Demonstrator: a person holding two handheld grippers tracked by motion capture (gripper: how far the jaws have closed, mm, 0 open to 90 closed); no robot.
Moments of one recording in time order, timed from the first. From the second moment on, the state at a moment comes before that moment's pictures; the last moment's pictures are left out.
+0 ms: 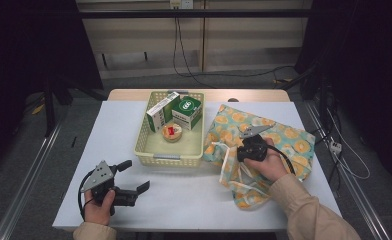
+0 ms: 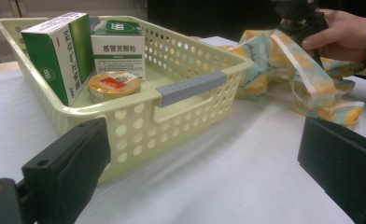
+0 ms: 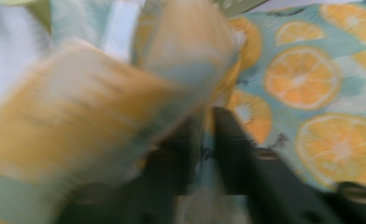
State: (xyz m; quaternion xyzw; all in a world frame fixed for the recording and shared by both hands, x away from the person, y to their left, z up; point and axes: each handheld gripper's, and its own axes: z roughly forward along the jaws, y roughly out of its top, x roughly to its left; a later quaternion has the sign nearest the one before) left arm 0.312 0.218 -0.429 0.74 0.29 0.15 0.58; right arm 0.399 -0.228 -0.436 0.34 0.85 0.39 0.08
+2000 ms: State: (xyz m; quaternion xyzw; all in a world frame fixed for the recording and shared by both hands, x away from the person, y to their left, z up) left arm 0.311 0.215 -0.427 0.75 0.29 0.15 0.58; right arm 0.330 -0.197 -0.423 0.29 0.87 0.39 0.10
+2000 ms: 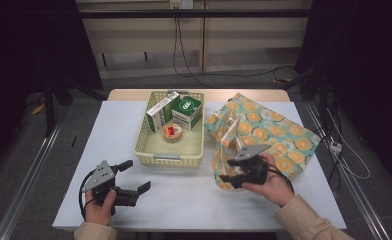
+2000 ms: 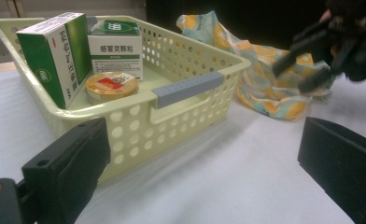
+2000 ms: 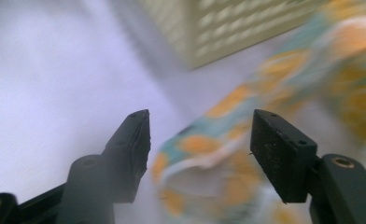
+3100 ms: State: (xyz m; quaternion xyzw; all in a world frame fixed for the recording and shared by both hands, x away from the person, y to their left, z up) left arm 0.311 0.213 -0.428 0.75 0.29 0.15 0.58; right arm 0.286 -0.183 -0.425 0.25 0.87 0.42 0.01
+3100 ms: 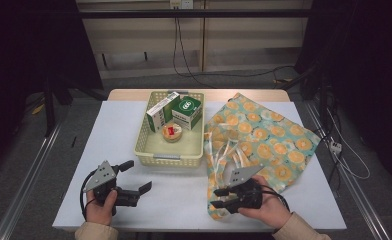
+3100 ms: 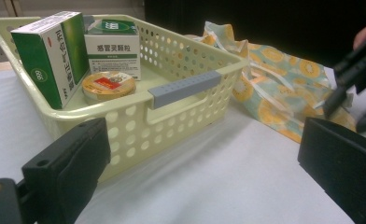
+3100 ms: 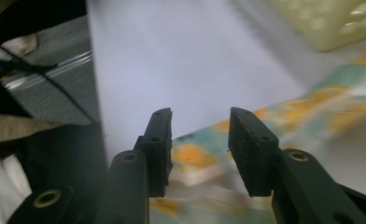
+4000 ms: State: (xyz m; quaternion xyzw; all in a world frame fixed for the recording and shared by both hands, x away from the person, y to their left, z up) left arm 0.313 0.212 -0.430 0.75 0.29 0.14 0.58; right arm 0.331 -0.207 -0.446 0.29 0.88 0.36 0.05
